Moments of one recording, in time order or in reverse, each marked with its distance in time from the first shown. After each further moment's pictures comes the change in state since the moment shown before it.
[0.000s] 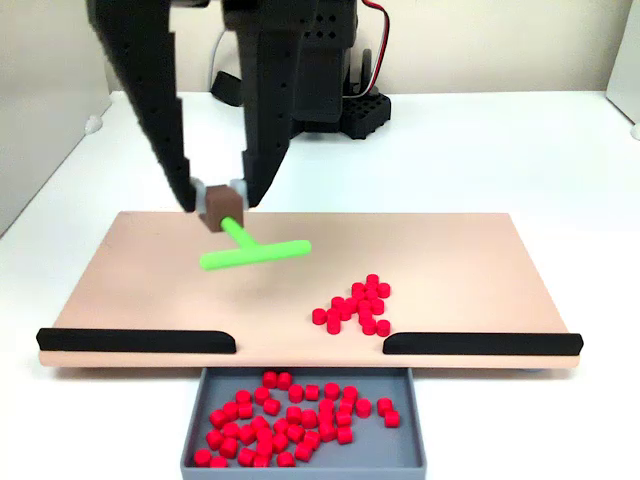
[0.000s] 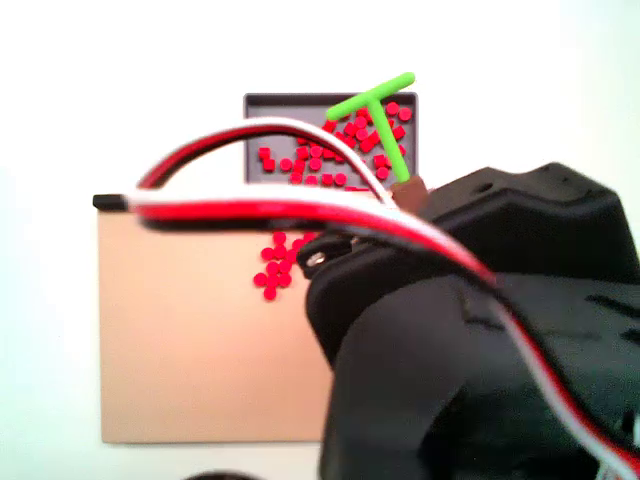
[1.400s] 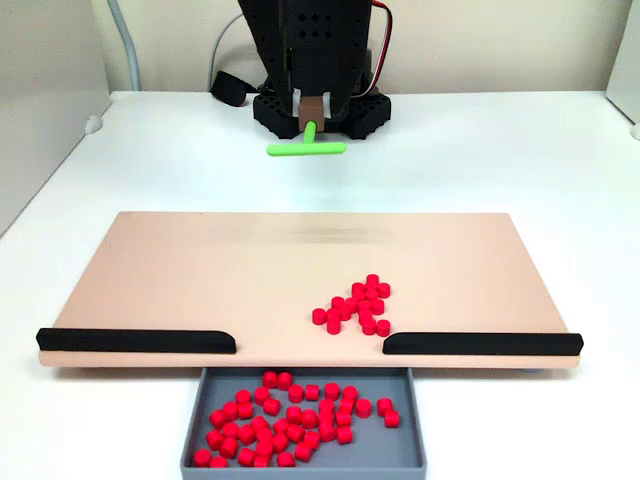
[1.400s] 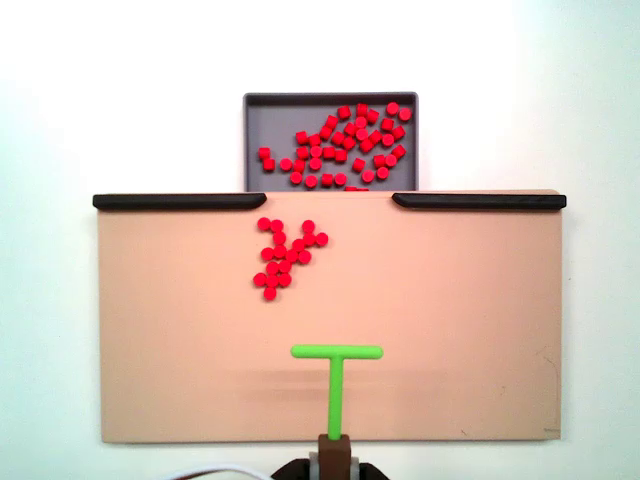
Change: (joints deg) arm -5.2 39.5 47.8 -0.1 29.4
